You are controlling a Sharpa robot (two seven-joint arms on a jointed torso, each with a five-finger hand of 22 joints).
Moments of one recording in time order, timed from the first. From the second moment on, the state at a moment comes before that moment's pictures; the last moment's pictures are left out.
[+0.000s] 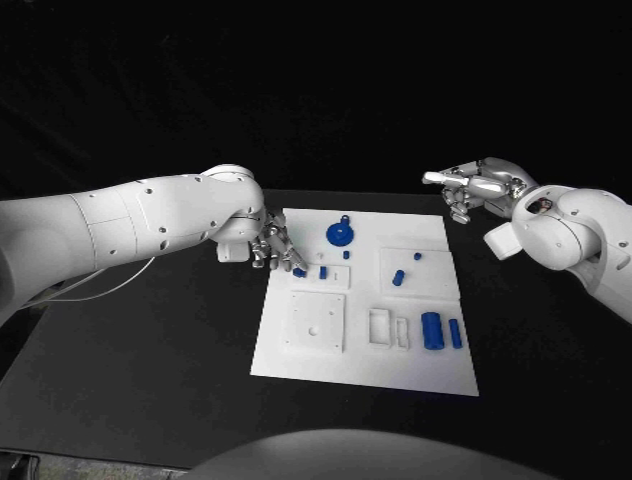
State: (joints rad) left arm 1.35 -0.63 -0.22 1.19 -0.88 0.28 -0.58; left_hand 1.08 -0.14 0.17 0.17 0.12 1.12 0.04 0.16 0.36 1.40 -0.04 0.60 0.44 1.43 -0.10 1.22 0.85 0.04 1.29 -0.12 0.51 1.31; right arm 1.05 -0.67 0.32 1.13 -0.69 -0.01 -0.01; right_hand 1.15 0.04 -0.15 -0.06 0.26 0.98 0.12 0.07 0.07 1.13 0.02 0.89 0.81 1.36 -0.05 0.85 1.00 0.11 1.46 -0.07 0.64 1.31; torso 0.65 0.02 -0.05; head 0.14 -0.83
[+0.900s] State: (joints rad) left arm 1.35 -0.62 -0.21 1.18 -0.87 0.33 -0.58; left_hand 1.09 -0.10 0.16 0.12 0.14 1.12 0.04 0.15 0.35 1.40 -0.04 0.60 0.44 1.43 -0.10 1.22 0.86 0.04 1.29 -0.12 0.51 1.31; right arm 1.05 -0.67 0.32 1.13 -0.69 -0.01 -0.01; right_hand 1.15 0.04 -0.15 -0.06 0.26 0.98 0.12 0.07 0.07 1.13 0.02 0.89 0.81 1.36 -0.05 0.85 1.00 0.11 1.46 -0.07 0.64 1.31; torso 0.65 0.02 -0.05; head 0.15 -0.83
